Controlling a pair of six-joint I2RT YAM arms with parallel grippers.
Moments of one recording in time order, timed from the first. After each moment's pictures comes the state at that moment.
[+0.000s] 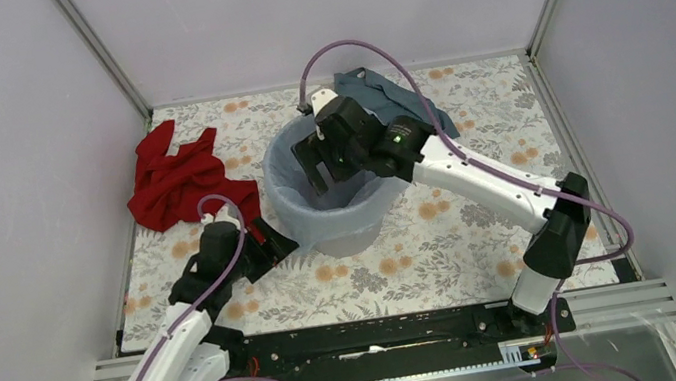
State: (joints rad) left arm -0.33 0.72 0.38 -0.38 0.20 -0.84; right arm 0.92 1.71 1.71 -0.76 0.16 0.28
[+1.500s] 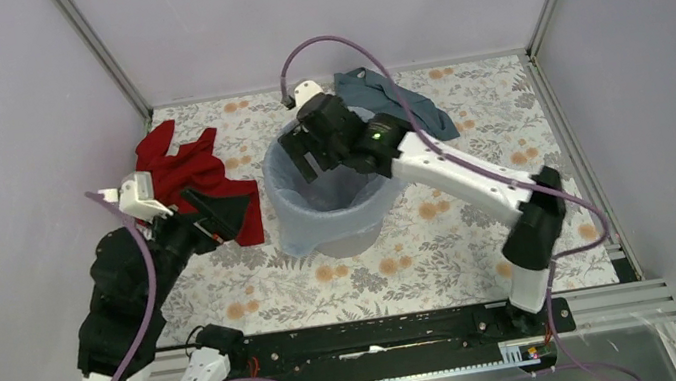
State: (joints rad) left arm -0.33 0.54 1.07 -0.78 0.03 -0.66; right arm 0.92 1.85 1.84 -0.68 0.35 0.16
